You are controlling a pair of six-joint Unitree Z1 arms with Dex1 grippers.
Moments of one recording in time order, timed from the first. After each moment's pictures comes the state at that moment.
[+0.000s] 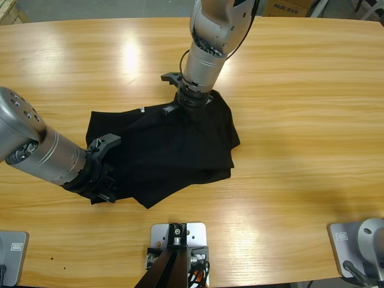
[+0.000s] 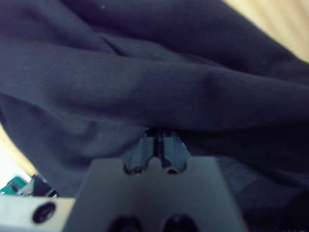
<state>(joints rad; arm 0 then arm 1) -0.91 1.81 -0.88 0.54 -0.22 -0.46 0.76 2.34 -1.88 1.03 0.33 0.01</state>
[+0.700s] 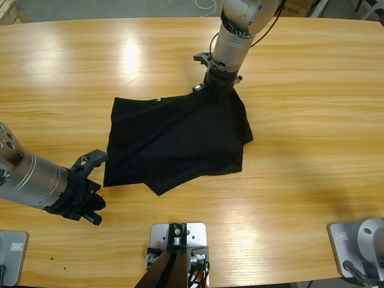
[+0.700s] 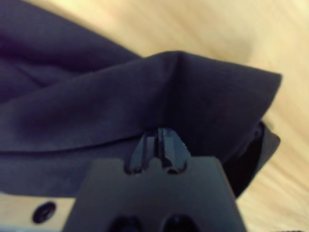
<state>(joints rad) -0.97 1.71 -0.78 0.51 -0.22 -0.52 0.63 2.32 -1.88 1.09 0.16 0.02</state>
